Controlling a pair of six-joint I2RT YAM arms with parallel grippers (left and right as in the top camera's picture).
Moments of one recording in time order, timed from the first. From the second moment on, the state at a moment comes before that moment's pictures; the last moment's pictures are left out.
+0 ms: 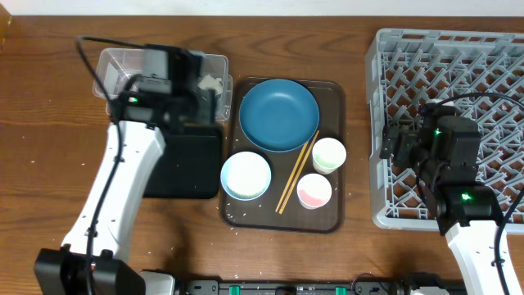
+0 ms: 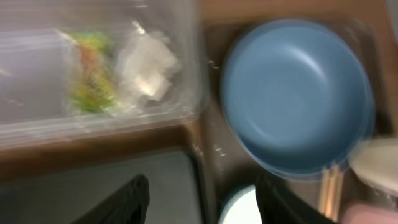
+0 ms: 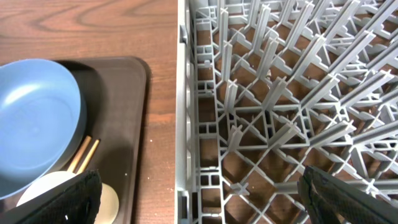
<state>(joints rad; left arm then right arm) -0.17 1.52 1.33 -0.83 0.18 -0.04 0.03 1.03 0.79 -0.46 0.02 0.15</state>
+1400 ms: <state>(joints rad) -0.57 1.64 1.24 -0.97 0.18 -0.17 0.03 1.03 0.79 -0.46 0.02 0.15</state>
